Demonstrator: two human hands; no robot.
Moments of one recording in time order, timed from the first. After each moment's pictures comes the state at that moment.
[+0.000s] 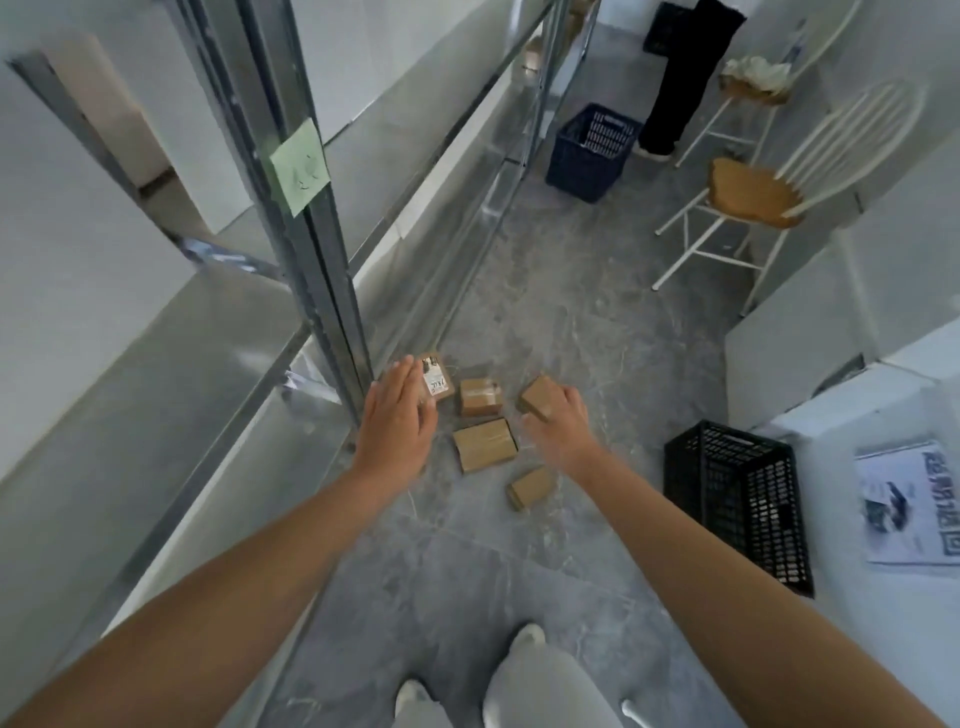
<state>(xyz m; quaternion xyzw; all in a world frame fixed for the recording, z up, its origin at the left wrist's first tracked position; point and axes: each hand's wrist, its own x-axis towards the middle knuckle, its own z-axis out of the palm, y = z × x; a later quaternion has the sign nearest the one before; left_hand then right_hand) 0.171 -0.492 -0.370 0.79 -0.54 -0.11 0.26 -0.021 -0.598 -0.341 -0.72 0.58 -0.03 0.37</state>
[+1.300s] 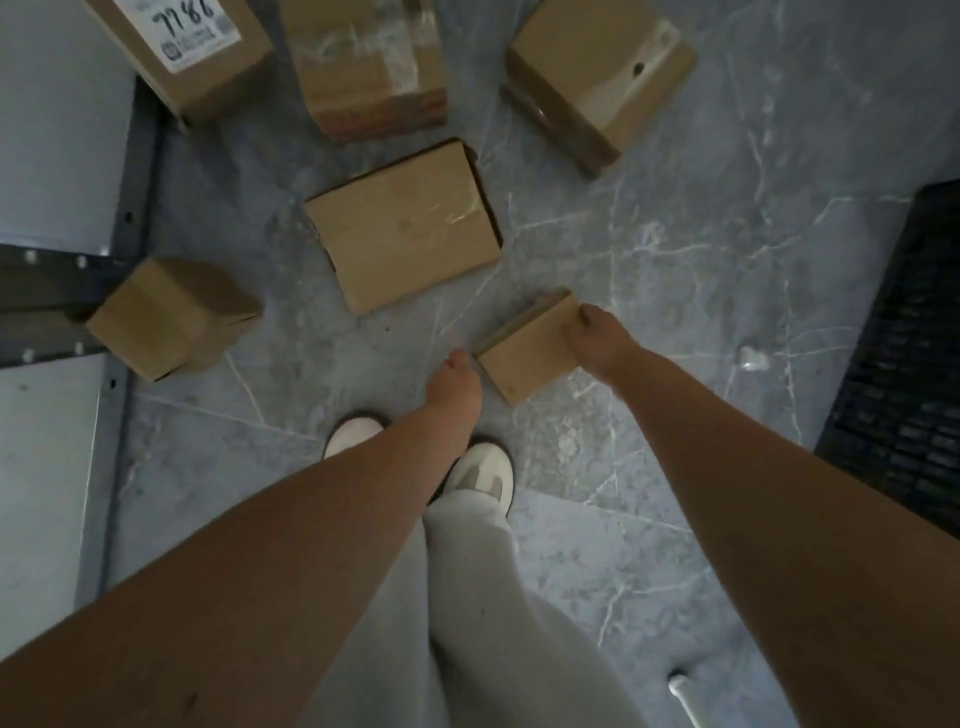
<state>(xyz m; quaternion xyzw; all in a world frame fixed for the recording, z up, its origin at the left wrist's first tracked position) -0.006 -0.754 -1.109 0.77 0.11 -0.61 0.16 -0.134 -0.861 -1.087 -0.50 0.67 0.21 0.51</state>
